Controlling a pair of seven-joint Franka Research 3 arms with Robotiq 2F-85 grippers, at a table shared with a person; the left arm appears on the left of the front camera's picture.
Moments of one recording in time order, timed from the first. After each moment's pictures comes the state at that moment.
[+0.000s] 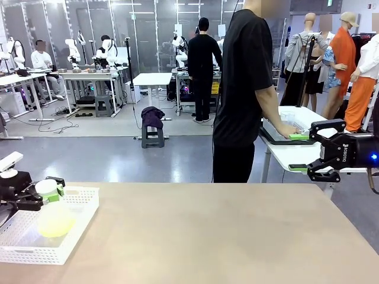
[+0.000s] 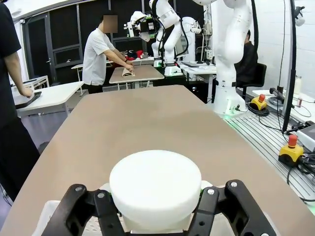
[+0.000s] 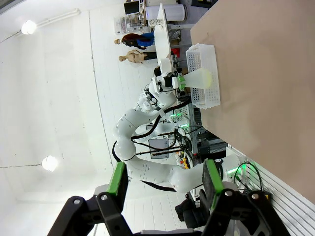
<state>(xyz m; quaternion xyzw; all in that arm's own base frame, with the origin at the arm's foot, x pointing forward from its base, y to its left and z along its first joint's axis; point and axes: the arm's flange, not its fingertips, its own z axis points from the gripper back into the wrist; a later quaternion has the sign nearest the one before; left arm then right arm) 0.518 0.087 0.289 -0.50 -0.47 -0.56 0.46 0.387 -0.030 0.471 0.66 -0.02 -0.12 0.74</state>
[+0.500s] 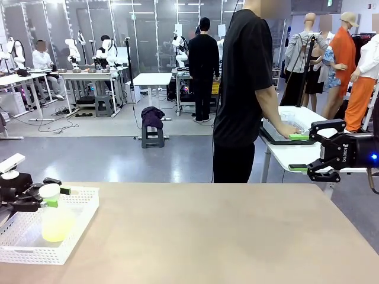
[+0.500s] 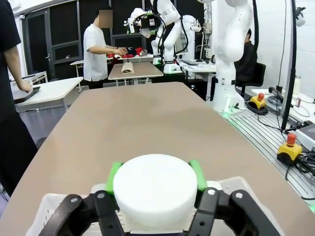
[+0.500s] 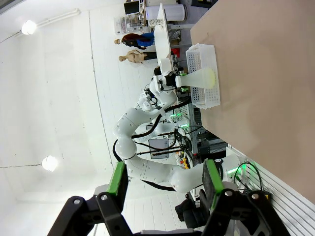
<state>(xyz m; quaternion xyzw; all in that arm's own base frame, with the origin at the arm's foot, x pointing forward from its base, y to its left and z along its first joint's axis) 0.522 0.090 0.283 -0.50 -0.46 -0.56 0.47 0.387 -0.030 0.471 0.66 -0.03 -0.12 0.74</state>
